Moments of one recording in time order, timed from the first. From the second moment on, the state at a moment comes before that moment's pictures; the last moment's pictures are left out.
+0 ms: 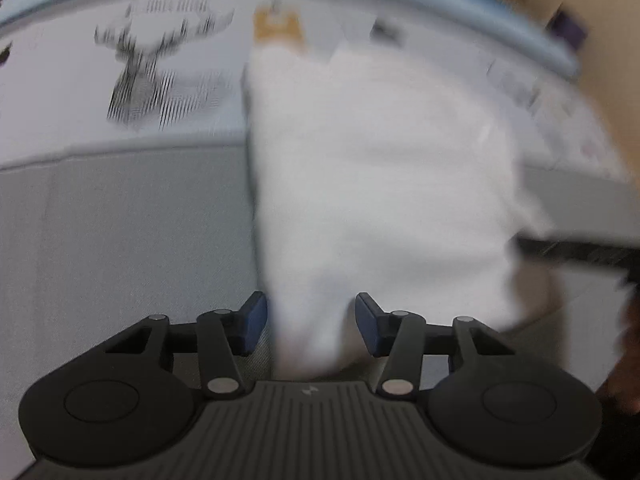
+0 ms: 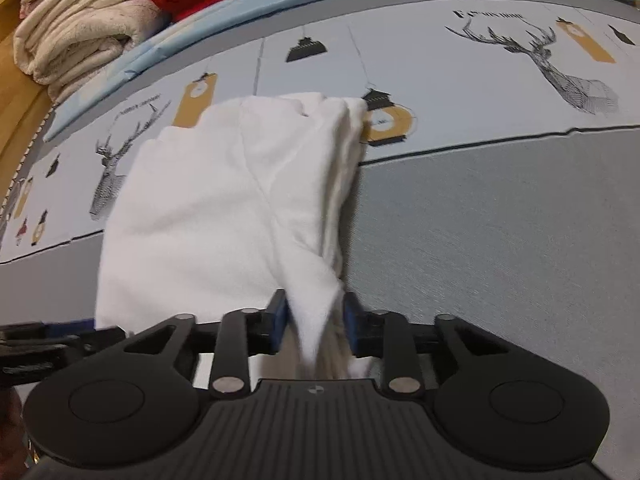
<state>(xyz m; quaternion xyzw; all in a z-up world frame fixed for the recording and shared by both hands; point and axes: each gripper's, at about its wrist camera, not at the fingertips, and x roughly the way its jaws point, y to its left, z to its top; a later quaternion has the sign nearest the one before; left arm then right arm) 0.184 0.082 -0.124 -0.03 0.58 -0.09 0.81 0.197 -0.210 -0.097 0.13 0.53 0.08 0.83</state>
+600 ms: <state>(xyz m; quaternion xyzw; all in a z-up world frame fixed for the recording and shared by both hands) 0.069 0.047 0.021 0.08 0.32 -0.04 0.94 0.095 -0.251 0.005 0.05 0.34 0.01 0.94</state>
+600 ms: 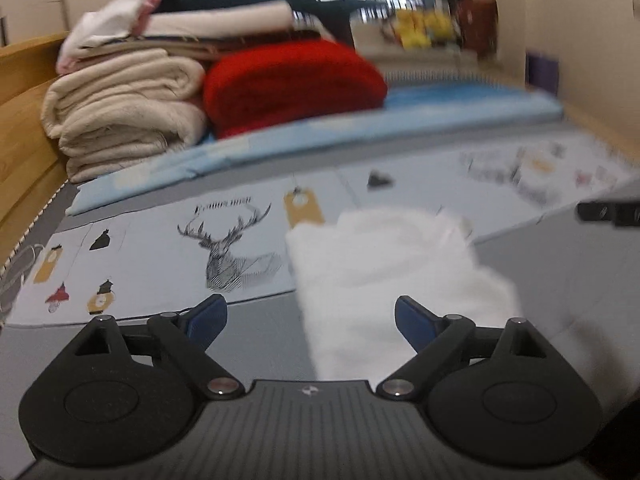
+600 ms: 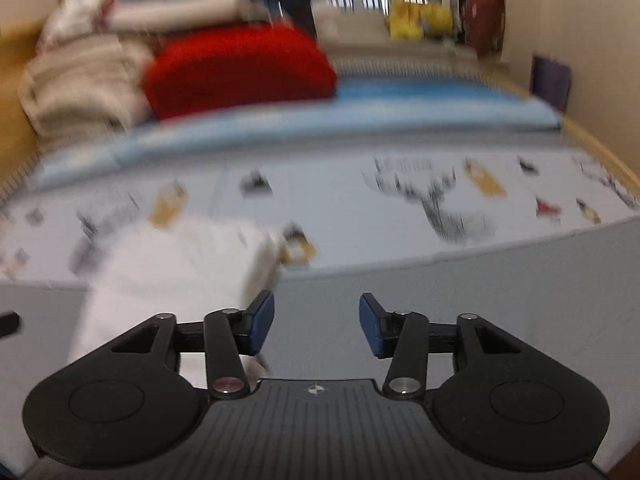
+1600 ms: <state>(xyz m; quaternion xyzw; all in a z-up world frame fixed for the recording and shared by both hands) -0.023 0.021 -0.022 0.01 0.37 0.01 0.93 -0.023 -0.209 -0.008 0.03 0.31 0.06 0.95</state>
